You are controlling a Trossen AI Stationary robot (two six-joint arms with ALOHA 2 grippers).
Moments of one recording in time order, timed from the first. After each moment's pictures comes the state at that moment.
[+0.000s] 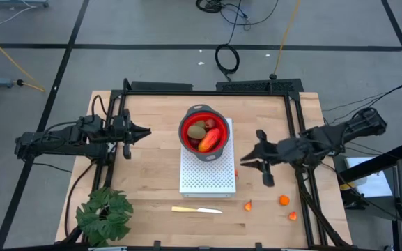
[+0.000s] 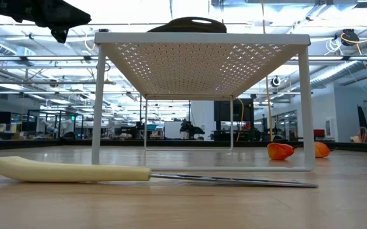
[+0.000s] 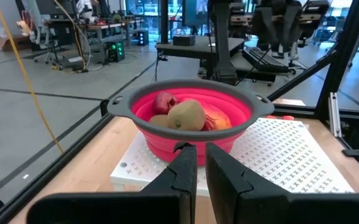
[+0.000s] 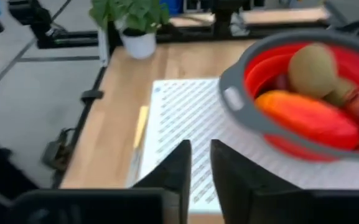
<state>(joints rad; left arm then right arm) 0.08 0.40 0.47 -0.17 -0.05 -0.02 0.38 1.07 1.12 -0.57 0.24 0.25</state>
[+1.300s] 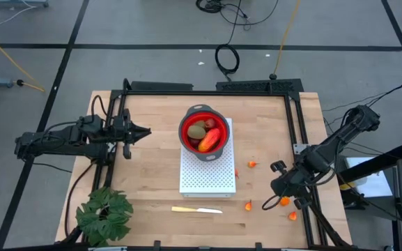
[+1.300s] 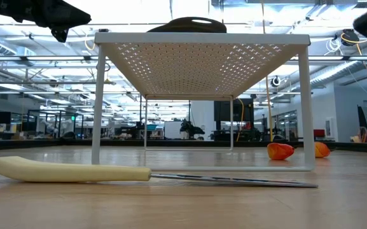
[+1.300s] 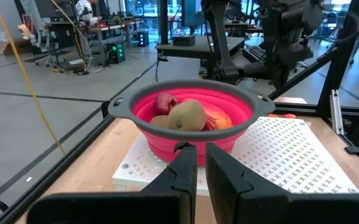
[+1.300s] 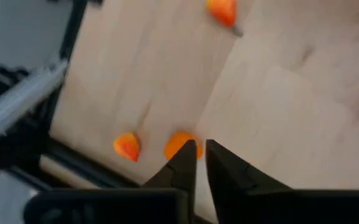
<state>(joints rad) 0.08 0.40 0.47 -0.17 -0.05 0.00 0.67 1.12 0.96 -1.08 -0.17 0.31</state>
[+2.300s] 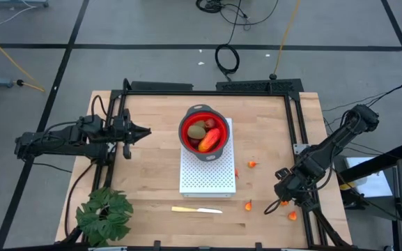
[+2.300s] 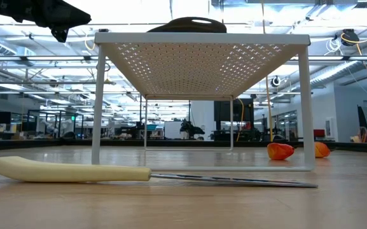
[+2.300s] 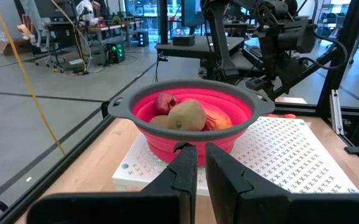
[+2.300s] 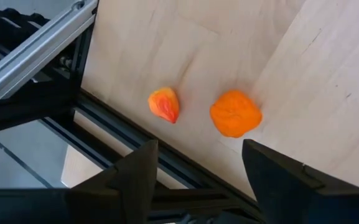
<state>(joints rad) 0.08 0.40 0.47 -0.17 -0.05 0.00 0.71 1.13 0.80 -1.01 -0.39 0.33</state>
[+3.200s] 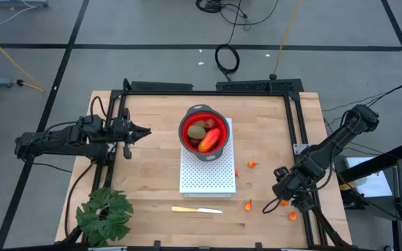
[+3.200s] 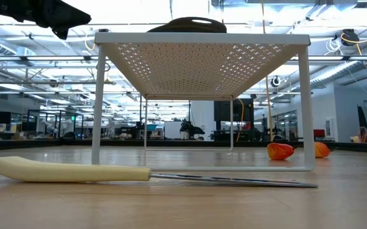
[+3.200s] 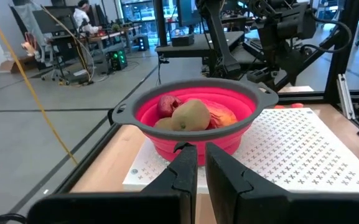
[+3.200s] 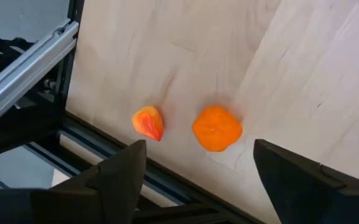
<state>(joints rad) 0.08 0.40 0.47 -0.17 -0.06 0.10 0.71 1.13 0.80 -0.98 -0.31 0.38</state>
